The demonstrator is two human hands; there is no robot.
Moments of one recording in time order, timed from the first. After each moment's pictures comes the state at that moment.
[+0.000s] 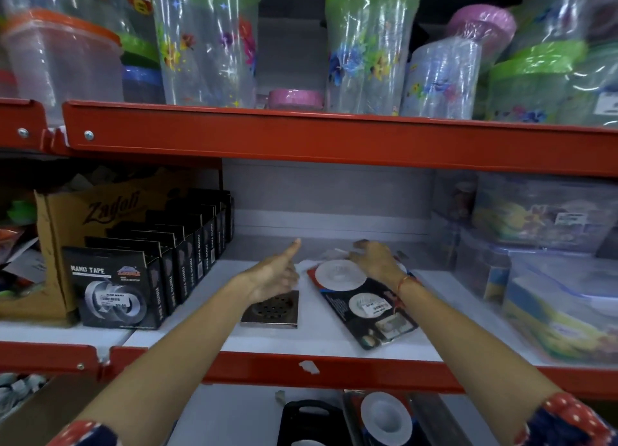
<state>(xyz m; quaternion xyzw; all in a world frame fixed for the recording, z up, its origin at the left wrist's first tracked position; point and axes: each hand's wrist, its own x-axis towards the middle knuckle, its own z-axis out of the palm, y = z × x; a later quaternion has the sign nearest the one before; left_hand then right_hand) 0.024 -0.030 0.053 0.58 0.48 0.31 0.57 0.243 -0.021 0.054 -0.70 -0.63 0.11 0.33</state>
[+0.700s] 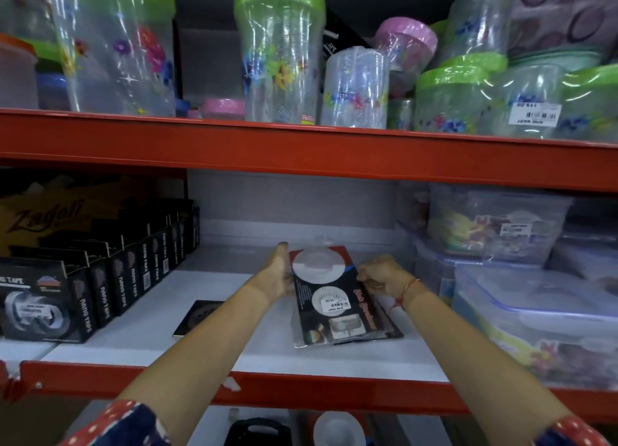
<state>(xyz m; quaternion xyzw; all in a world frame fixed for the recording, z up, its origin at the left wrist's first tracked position) 0.163 -0.034 0.072 0.37 0.50 0.46 0.63 0.358 -0.030 0.057 -0.69 -0.44 0.38 0.43</state>
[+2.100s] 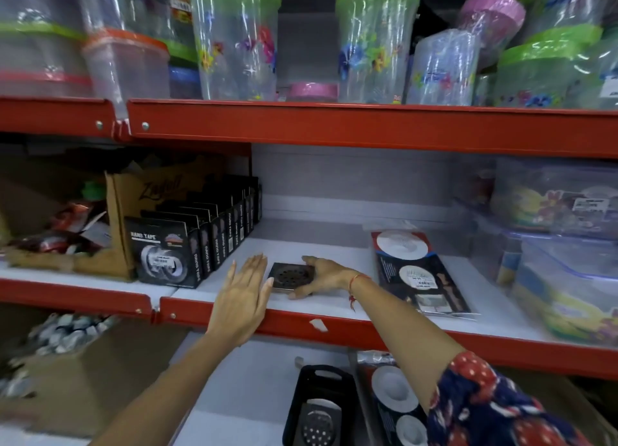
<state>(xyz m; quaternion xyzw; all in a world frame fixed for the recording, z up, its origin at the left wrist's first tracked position) -0.043 -0.115 -0.035 0.76 0.57 0.28 -0.11 0.153 -0.046 0.011 -0.58 -0.75 0.29 0.10</state>
